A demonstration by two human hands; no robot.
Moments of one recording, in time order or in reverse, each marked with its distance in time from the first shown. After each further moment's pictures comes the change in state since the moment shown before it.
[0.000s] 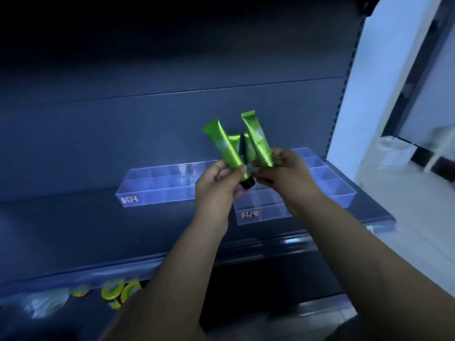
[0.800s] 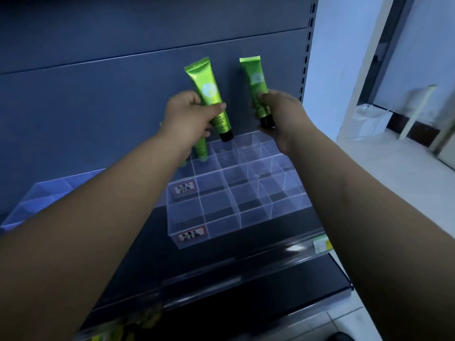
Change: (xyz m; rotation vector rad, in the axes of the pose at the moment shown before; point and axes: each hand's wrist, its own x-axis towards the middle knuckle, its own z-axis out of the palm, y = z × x) left_hand 0.180 -0.022 0.109 0.554 -0.108 0.169; right_hand 0.162 0.007 -0.118 0.111 0.195 0.042
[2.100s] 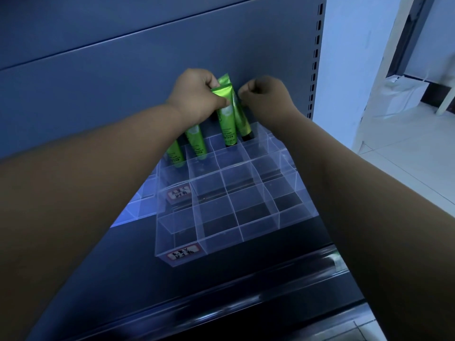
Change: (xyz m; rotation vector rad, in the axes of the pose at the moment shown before) left_hand 0.085 -0.020 0.030 0.609 -0.133 0.256; right_hand 0.096 0.054 0.006 -0.531 -0.026 -0.335
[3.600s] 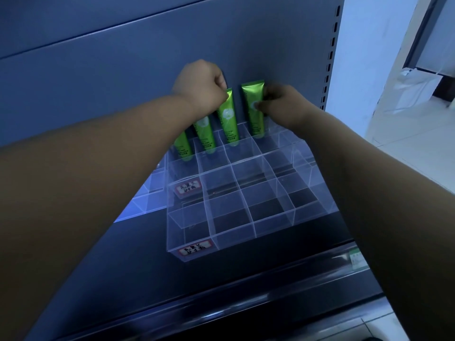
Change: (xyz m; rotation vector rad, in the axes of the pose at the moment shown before) left_hand 0.005 -0.012 -0.009 0.340 0.003 0.099; right_hand -0.005 0.017 -0.005 -0.117 -0.208 0.070
